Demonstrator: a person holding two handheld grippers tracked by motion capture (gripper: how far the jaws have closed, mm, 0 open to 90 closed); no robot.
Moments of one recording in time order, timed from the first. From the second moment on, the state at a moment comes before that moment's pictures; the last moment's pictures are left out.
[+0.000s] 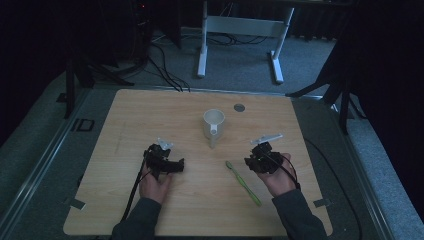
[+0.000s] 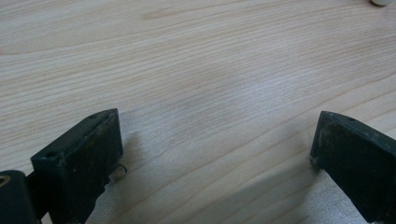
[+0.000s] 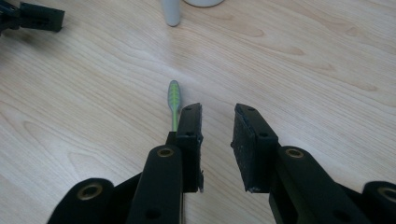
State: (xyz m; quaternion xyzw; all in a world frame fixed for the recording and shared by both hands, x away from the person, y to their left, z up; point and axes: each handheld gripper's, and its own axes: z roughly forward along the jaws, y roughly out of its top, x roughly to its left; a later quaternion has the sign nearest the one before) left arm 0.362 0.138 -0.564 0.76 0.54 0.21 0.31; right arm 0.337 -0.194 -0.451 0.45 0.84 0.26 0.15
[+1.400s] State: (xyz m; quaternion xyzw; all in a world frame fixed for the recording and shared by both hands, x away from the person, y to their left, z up) left arm 0.362 0.137 -0.564 0.76 0.53 0.21 0.31; right arm 0.352 -0.168 -0.451 0.42 0.88 0.21 0.11
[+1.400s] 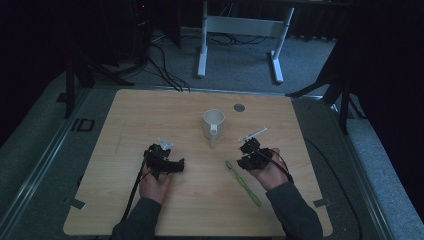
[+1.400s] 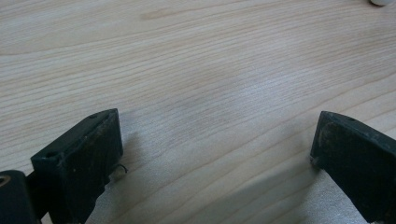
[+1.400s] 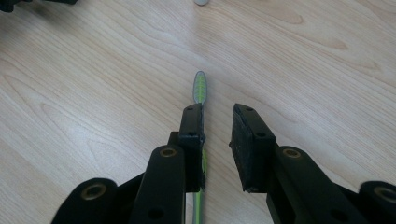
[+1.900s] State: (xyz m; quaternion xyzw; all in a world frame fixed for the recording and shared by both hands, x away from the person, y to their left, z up) left arm 0.362 0.137 -0.564 0.76 0.53 0.21 0.31; right arm 0.355 -0.165 -0.453 0.42 0.88 0.20 0.09
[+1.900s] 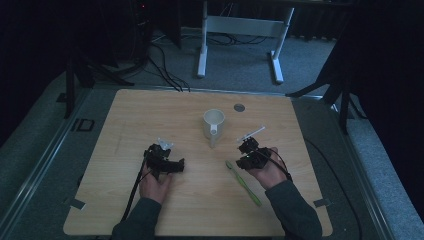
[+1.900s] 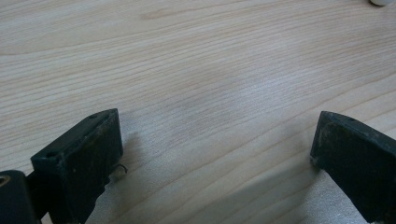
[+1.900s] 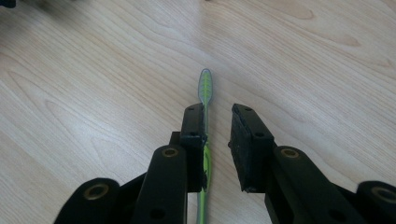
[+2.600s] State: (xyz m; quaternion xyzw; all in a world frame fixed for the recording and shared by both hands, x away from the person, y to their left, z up) left arm 0.362 0.137 -0.564 0.76 0.54 0.21 0.31; right arm 0.359 -0.156 -0.457 0.42 0.89 0.17 0.08
